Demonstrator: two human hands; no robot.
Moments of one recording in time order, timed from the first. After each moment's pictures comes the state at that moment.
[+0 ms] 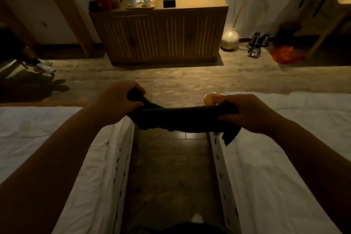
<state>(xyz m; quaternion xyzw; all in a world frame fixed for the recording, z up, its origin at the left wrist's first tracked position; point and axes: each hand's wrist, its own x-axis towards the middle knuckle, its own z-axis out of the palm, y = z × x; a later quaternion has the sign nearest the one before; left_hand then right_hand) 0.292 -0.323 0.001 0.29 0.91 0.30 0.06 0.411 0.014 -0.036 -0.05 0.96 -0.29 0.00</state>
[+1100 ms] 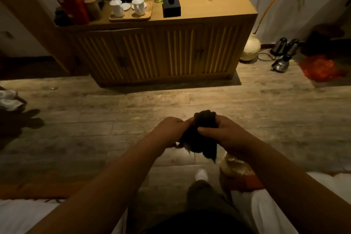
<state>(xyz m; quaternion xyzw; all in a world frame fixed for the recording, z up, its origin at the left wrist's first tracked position) -0.274 -0.062 -0.120 0.01 0.83 0.42 0.38 -0.205 0.106 -0.140 0.10 0.69 -0.70 0.16</state>
